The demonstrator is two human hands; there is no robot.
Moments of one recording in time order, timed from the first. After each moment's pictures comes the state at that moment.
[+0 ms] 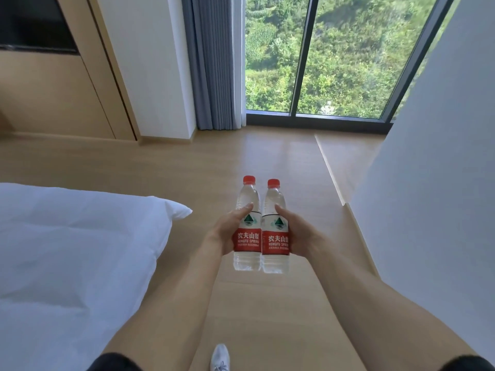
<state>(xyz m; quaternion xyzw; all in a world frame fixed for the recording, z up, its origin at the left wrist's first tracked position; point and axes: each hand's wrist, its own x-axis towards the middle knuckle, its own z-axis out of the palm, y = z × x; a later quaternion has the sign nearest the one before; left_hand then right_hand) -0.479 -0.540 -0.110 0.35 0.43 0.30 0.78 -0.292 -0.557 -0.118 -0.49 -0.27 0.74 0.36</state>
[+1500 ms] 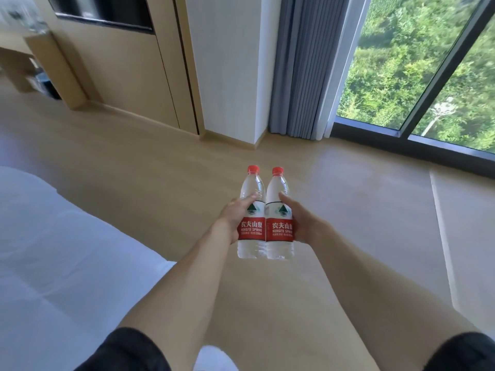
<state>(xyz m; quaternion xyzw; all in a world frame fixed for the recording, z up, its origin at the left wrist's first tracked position) -0.554 0.076 -0.122 0.24 0.54 0.49 0.64 -0.386 0.136 -0.135 -0.47 -0.31 0.80 0.20</state>
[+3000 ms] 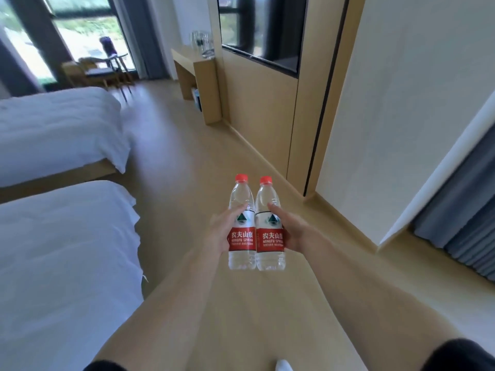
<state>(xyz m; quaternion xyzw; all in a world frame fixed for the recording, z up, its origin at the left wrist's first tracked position) -1.031 0.549 -0.114 0.00 0.62 0.66 0.42 -0.923 0.697 -0.122 -0.33 -0.49 0.81 -0.01</state>
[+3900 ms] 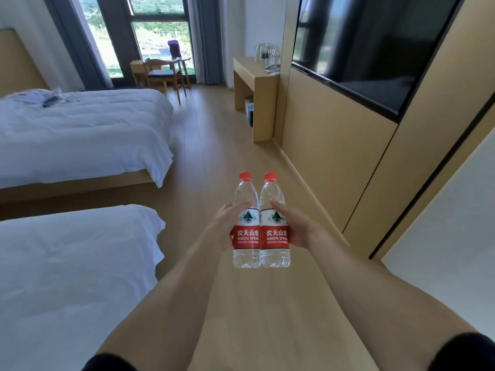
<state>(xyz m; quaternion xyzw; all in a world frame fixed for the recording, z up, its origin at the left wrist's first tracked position) -1.442 0.624 -0.102 -0.05 0.64 0.70 0.33 -1.368 0.793 -0.104 -0.21 -0.55 0.80 -0.10</state>
